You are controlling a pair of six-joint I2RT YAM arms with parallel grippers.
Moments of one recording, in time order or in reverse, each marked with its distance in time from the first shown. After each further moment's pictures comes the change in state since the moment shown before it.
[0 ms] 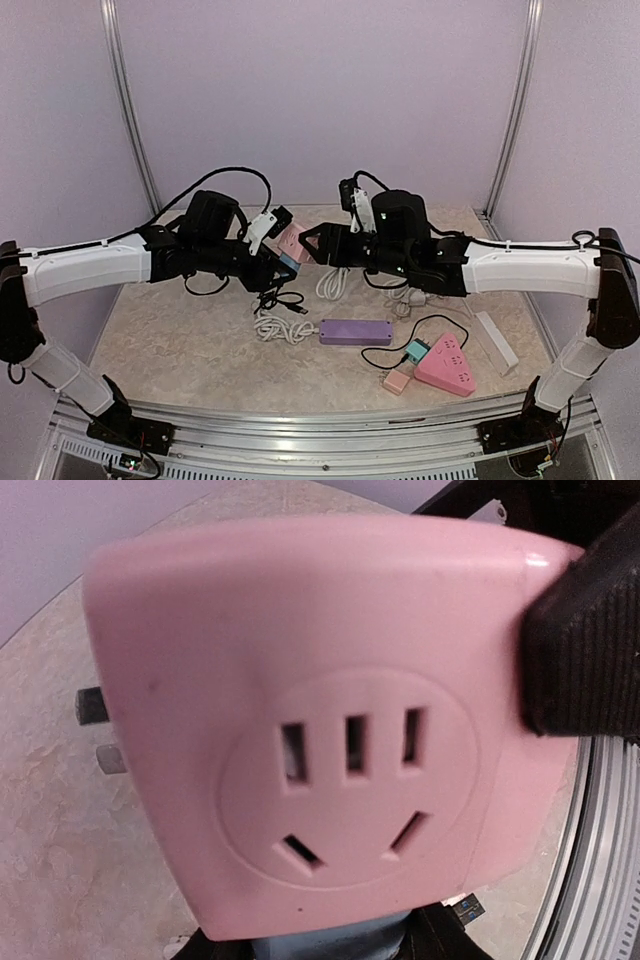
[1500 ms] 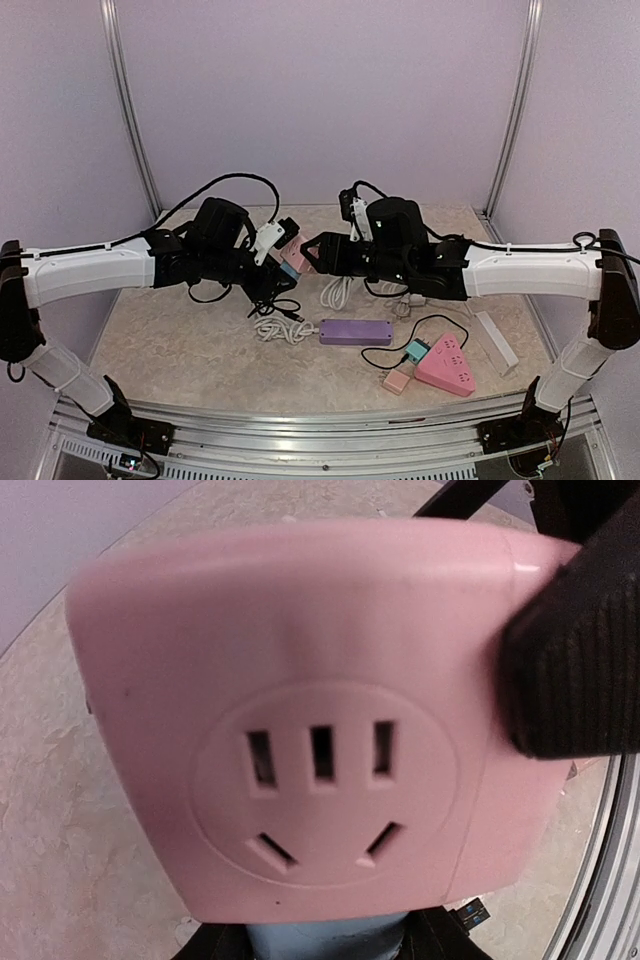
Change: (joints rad) left arm -0.068 0.006 0.000 -0.050 -0.154 0.045; right arm 0.011 -0.006 -0.012 -0.079 0.024 0.053
